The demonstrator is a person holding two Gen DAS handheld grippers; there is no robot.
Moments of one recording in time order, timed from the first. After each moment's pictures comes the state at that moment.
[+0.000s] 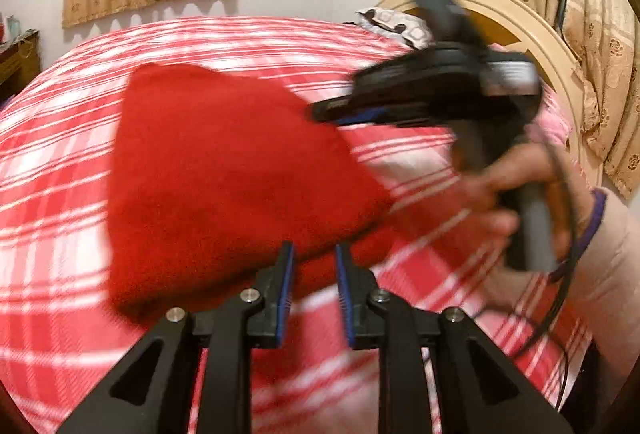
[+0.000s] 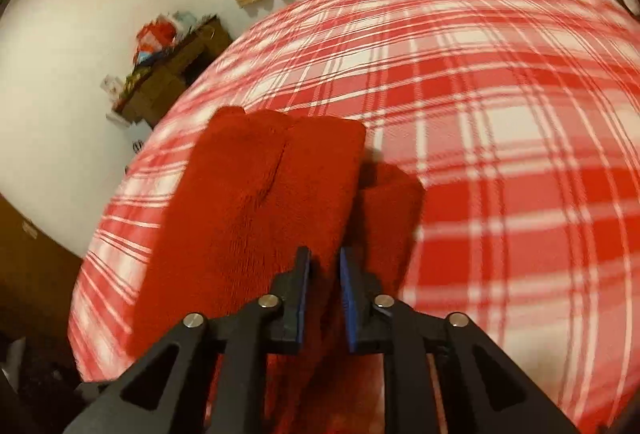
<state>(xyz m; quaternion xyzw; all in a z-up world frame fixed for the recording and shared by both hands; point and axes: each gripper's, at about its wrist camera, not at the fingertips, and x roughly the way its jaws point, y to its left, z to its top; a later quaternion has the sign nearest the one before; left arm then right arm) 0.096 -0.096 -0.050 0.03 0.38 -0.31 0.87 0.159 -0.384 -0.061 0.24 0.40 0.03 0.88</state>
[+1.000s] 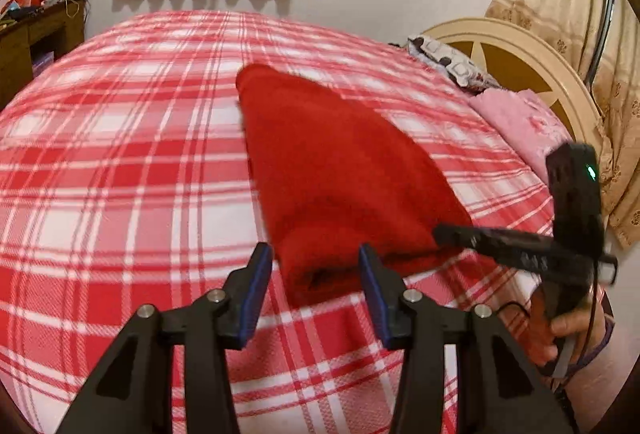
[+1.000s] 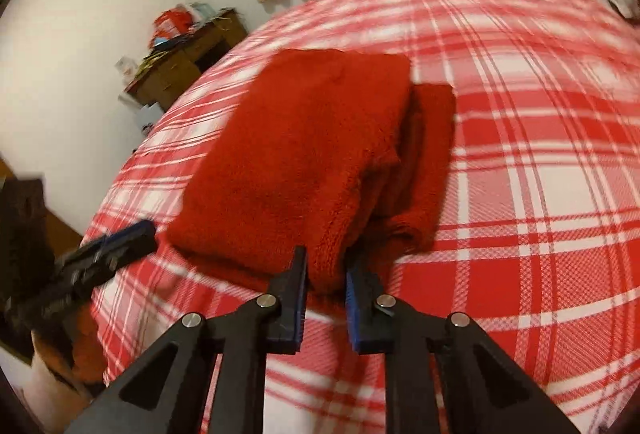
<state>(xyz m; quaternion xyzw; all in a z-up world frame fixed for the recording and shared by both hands) 0.103 0.000 -0.037 -0.04 0.39 -0.26 0.88 0.082 -0.295 -0.077 0.17 0.40 0.05 0.90</state>
